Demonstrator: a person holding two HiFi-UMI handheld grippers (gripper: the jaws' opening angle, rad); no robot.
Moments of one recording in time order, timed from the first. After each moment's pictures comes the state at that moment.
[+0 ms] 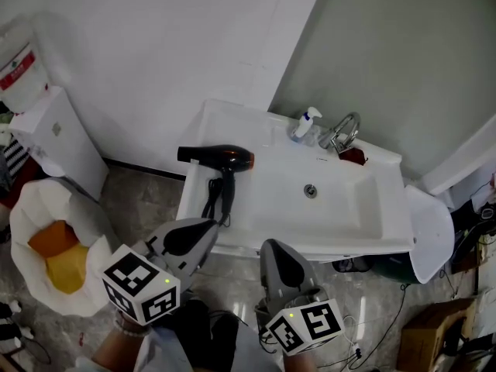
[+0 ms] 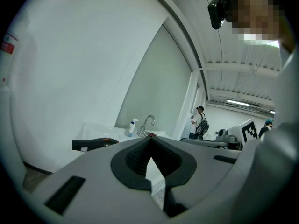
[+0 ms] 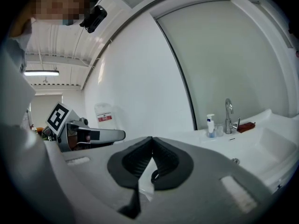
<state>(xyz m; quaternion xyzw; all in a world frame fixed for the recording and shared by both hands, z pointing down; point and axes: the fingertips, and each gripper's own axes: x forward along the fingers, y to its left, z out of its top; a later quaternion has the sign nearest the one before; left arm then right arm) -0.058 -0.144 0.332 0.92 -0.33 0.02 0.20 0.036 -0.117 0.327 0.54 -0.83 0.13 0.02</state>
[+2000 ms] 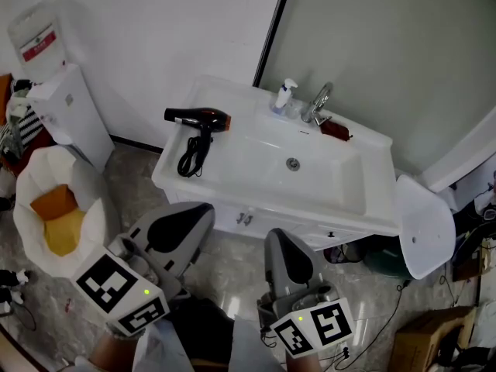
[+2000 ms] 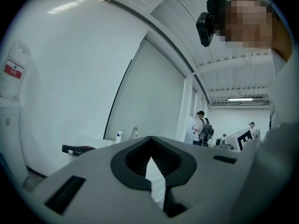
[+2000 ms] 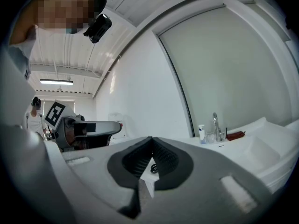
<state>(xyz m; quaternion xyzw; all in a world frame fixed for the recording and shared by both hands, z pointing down) 0.049 0.006 0.249 0.91 -0.39 -0.02 0.12 0.153 0.021 0.276 0.50 -0.86 0.10 -0.03</state>
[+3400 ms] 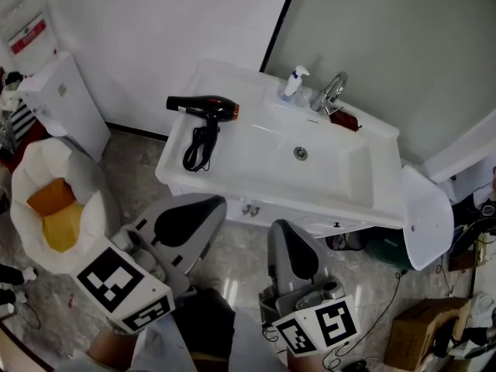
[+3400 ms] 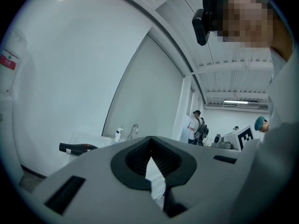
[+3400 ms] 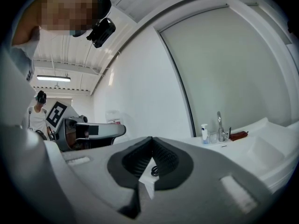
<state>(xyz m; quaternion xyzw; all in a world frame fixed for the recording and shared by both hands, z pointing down) 0.026 -0.032 0.263 0.93 -0.35 -0.01 0.14 0.115 -0.014 0.280 0.52 -0.85 0.10 -0.01</state>
